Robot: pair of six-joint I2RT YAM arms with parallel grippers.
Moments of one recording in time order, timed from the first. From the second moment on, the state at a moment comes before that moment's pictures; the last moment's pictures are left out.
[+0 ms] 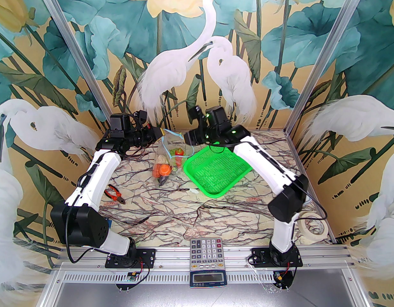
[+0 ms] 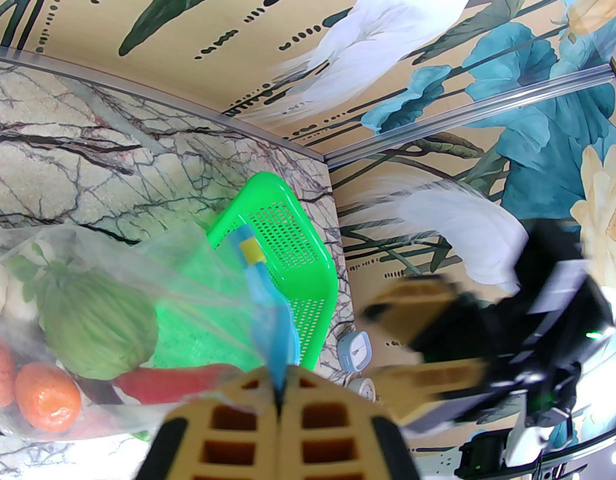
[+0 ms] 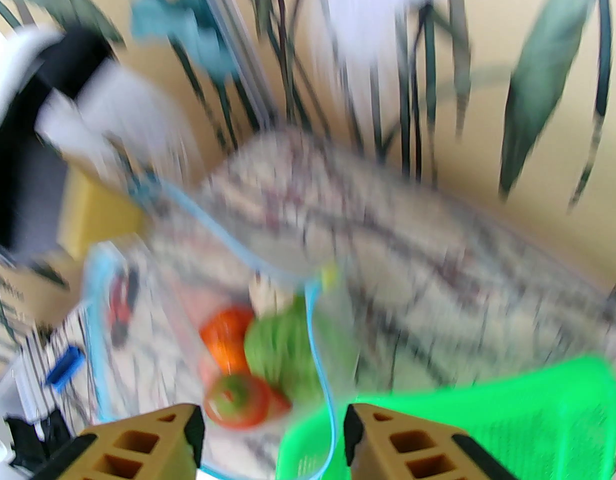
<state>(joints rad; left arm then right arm) -0.05 1.52 1.50 -0.50 0.72 -0.65 0.62 1.95 2.01 -0.74 -0.33 0.13</state>
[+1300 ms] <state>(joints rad) -0.06 1.53 1.63 -0.88 0.79 -0.39 0.67 2.19 2.35 -0.73 -0.63 0.54</state>
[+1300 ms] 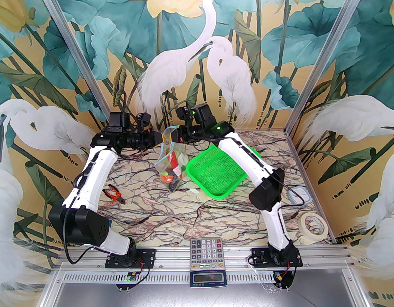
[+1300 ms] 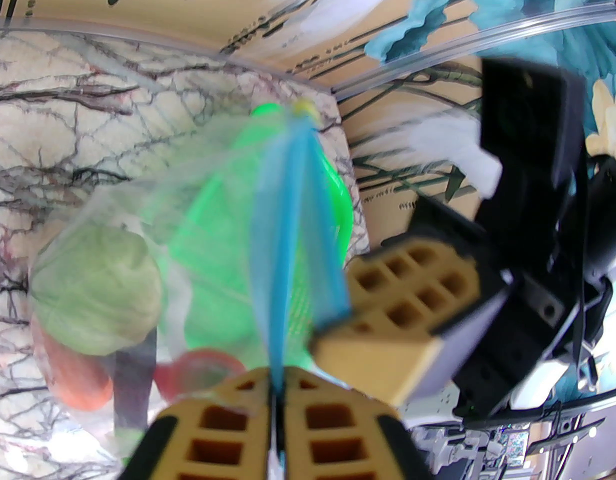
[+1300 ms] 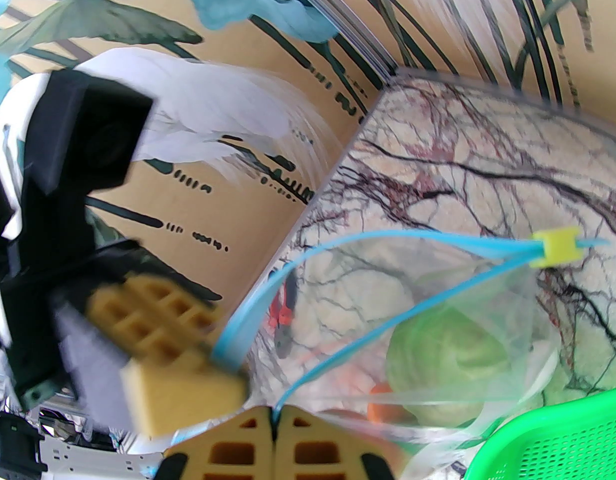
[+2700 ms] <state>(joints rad) -0.30 1.47 1.66 -1.23 0.22 -0.05 0.66 2.26 2.43 -0.71 -0.61 0.60</state>
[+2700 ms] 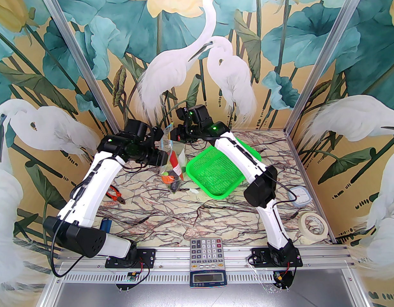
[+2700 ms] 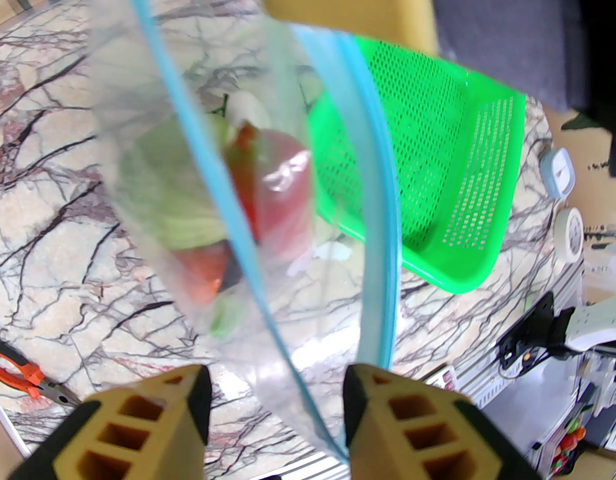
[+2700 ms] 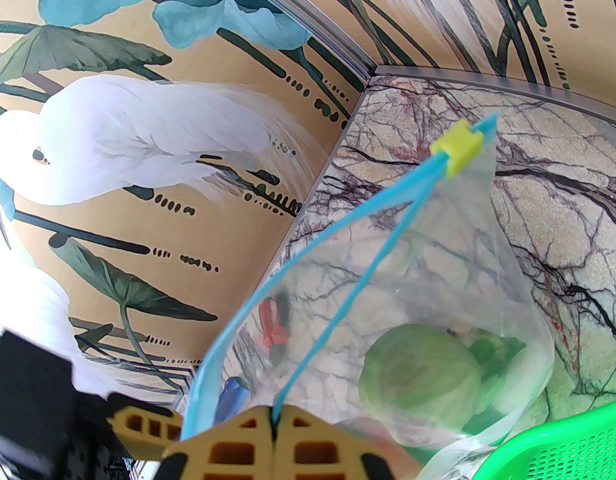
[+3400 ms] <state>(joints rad) -0.31 1.46 1.71 -1.23 0.14 -0.05 0.65 2.27 2.45 -0.71 -0.62 0.60</state>
